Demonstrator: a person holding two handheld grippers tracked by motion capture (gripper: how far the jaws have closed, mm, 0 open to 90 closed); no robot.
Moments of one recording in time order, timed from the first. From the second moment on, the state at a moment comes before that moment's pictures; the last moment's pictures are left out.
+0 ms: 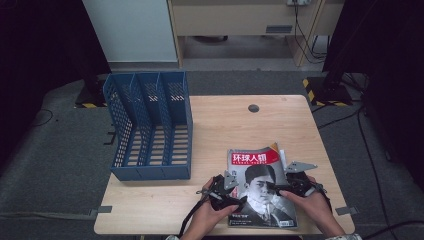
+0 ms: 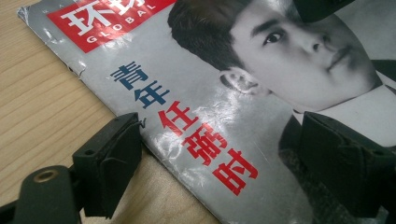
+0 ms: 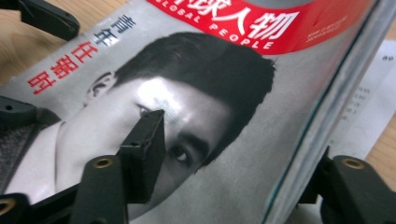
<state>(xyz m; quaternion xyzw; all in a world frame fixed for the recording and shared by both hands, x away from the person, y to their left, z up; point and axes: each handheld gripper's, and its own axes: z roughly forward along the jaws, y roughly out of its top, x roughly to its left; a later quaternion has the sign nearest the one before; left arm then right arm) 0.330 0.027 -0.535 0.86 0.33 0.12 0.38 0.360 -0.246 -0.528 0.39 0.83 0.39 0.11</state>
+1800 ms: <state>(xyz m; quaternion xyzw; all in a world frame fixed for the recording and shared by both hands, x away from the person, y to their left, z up) 0.346 0.034 -0.535 0.84 0.34 0.07 0.41 0.343 -0.253 -0.493 0.35 0.77 0.51 0.15</state>
